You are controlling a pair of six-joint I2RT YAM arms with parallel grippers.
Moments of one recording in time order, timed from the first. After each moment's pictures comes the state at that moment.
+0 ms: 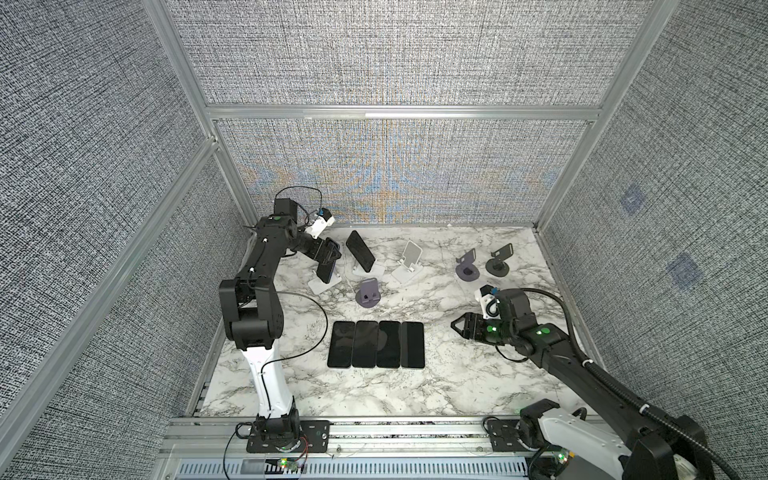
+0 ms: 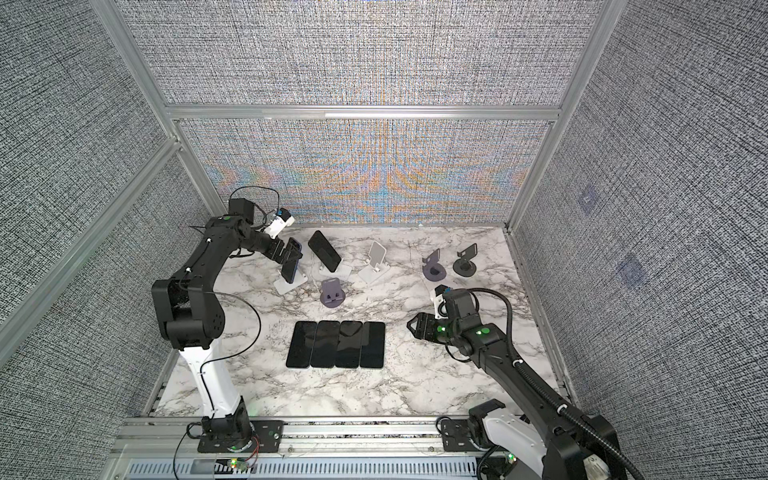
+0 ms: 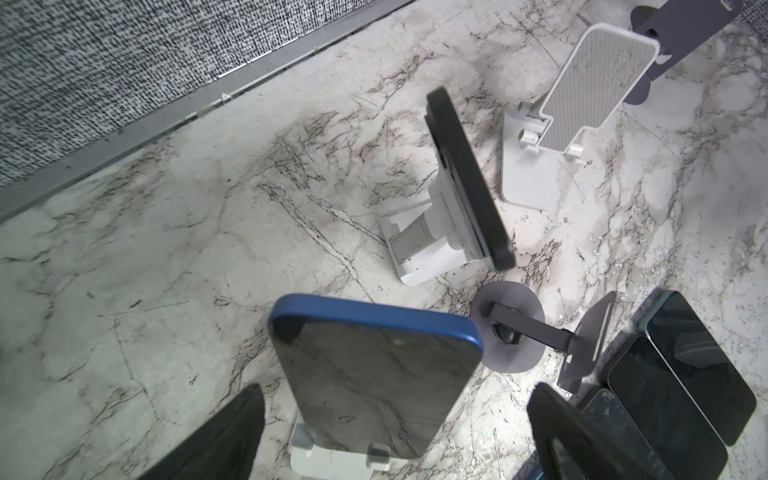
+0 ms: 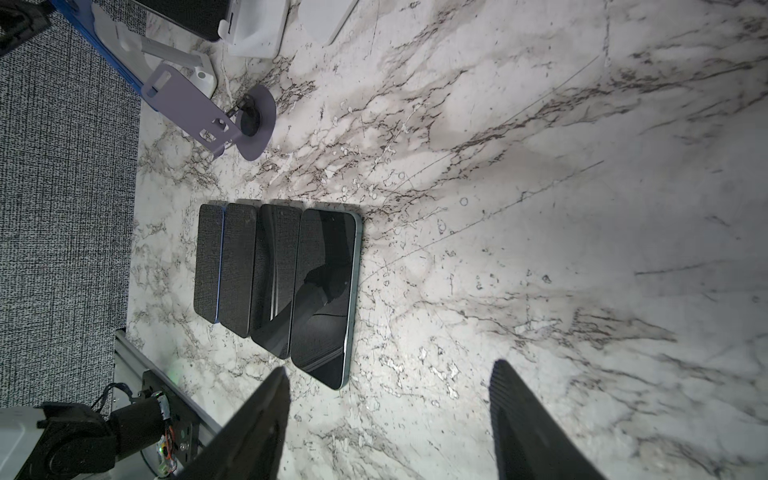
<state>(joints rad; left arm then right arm) 0.00 2.06 1.86 -0.92 0.59 0.57 0.36 1.02 0.63 -0.47 -0.34 0.55</state>
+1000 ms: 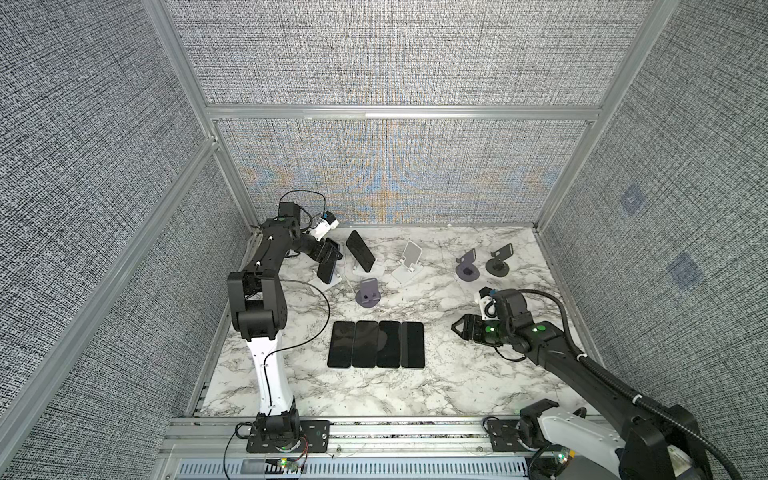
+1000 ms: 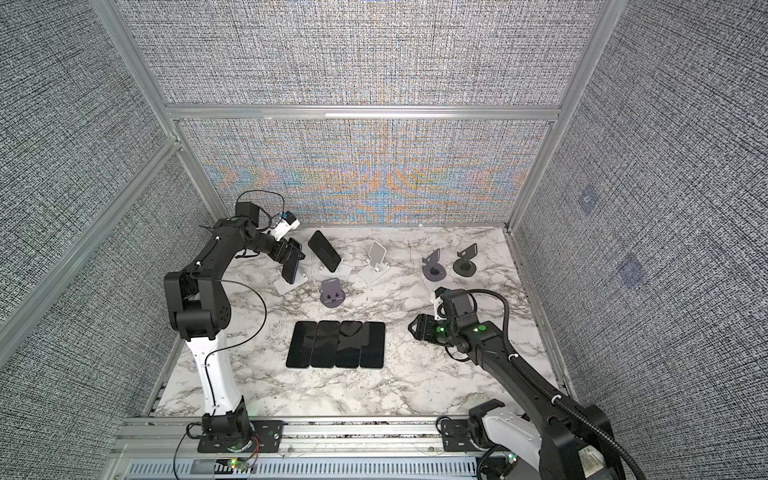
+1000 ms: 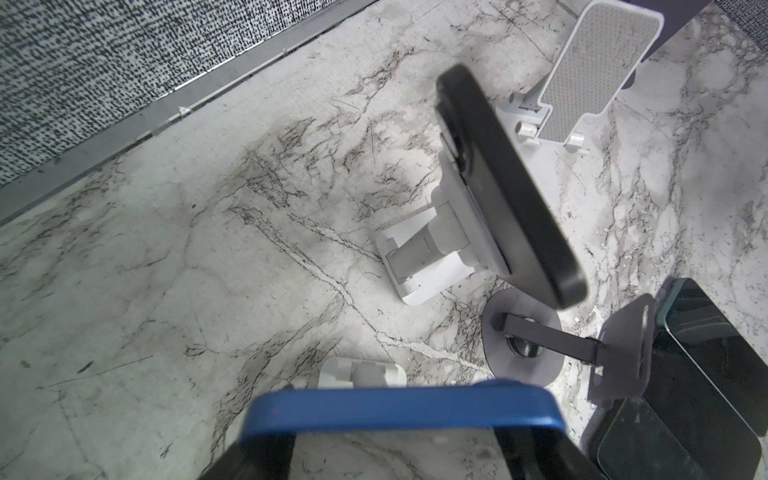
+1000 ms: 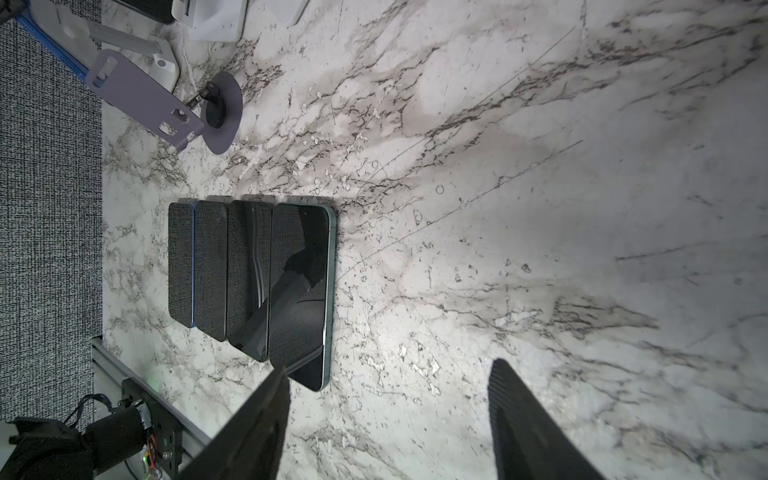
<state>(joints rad) 0.00 2.16 1.91 -0.91 0.65 0.65 0.36 1.06 0.63 -0.47 -0.31 0.55</state>
